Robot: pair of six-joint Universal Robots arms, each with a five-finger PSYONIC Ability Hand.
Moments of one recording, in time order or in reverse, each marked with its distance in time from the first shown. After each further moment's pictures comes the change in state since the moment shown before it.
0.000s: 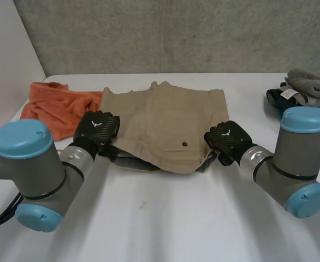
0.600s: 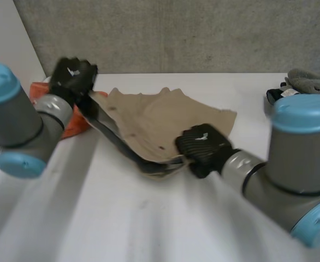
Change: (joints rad) left arm 0.118 -0.001 0.321 -0.099 0.032 0.136; right arm 0.223 -0.232 0.038 0.198 0.036 0.187; left_hand -0.001 0.023 0.023 0.025 0.010; right_hand 0.002 0.033 0.038 0.045 0.020
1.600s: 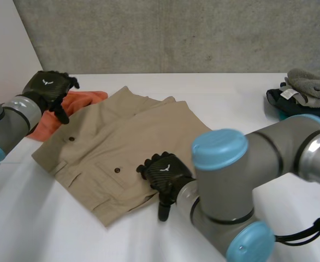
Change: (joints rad) left arm 0.209 -0.067 0.086 -0.260 0.180 0.009; right arm 0.230 0.255 -0.176 0.049 0.206 0.099; left_hand -0.766 -0.810 -0.801 -0.819 -0.800; right_hand -0.888 -0.973 -0.981 -0.989 -0.946
